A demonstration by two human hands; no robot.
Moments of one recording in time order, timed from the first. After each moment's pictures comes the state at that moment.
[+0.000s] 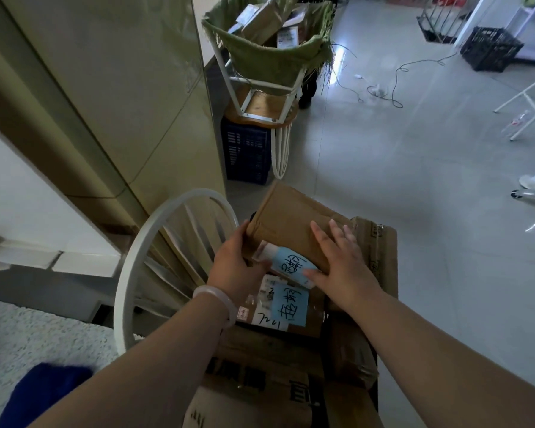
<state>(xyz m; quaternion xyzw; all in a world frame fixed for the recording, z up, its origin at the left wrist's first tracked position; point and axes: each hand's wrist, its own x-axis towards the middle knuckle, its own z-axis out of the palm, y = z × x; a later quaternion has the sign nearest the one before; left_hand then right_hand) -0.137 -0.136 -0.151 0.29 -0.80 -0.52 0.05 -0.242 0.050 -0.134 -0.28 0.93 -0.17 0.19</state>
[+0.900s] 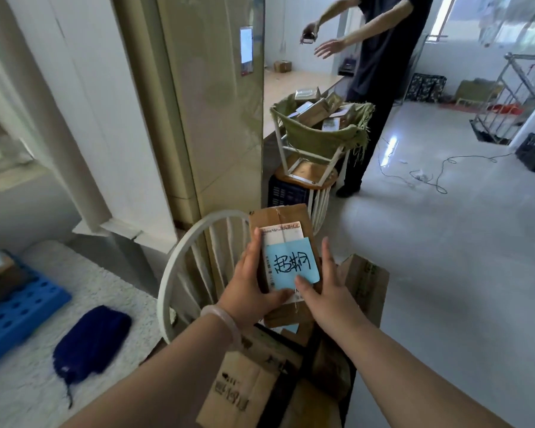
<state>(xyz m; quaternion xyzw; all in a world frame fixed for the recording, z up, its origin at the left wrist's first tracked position) -0.049 -0.031 -0.068 0.24 -0.82 -0.49 0.18 -0.160 0.107 -0.054 -0.30 0.82 -0.41 0.26</state>
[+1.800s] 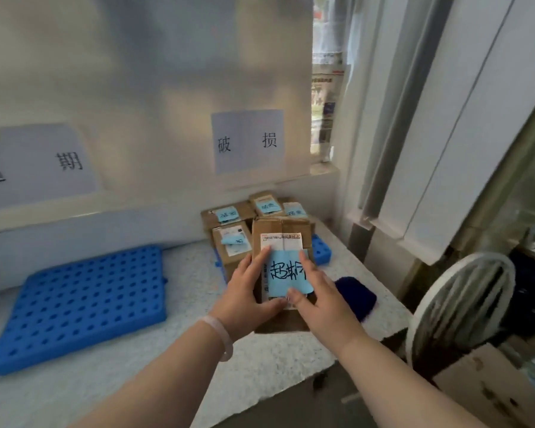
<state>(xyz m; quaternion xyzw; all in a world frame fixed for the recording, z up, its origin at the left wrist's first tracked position) 0.491 -0.069 -0.030 0.49 -0.73 -0.34 0.33 0.311 -0.037 -0.028 -0.65 0.59 -0.36 0.32</state>
